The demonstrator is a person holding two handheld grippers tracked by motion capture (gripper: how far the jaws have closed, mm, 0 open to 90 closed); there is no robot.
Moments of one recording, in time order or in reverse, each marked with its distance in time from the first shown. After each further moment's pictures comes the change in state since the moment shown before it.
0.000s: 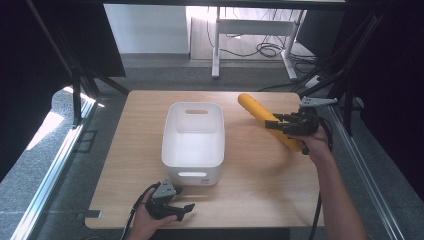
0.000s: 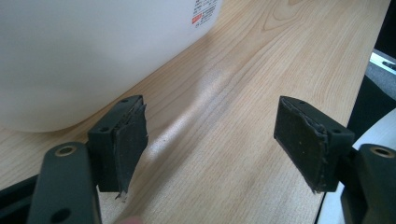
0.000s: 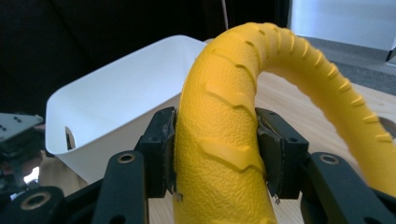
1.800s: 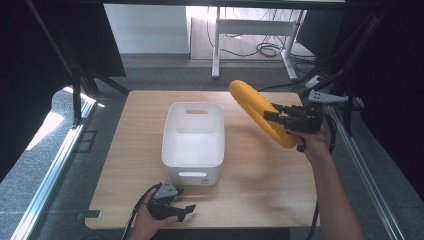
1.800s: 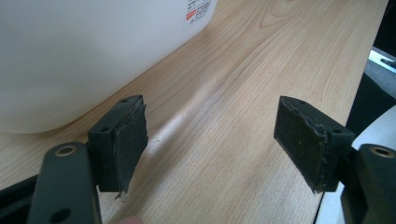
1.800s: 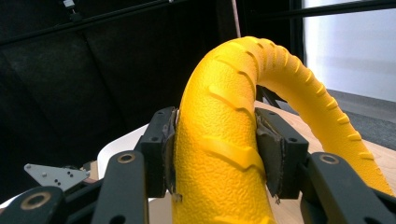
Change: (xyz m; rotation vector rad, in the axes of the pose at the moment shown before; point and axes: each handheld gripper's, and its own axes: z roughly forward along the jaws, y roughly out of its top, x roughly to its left) left arm -0.002 0.000 0.003 0.006 -0.007 0.002; right arm 0.037 0.027 -0.012 -0.201 0.077 -0.014
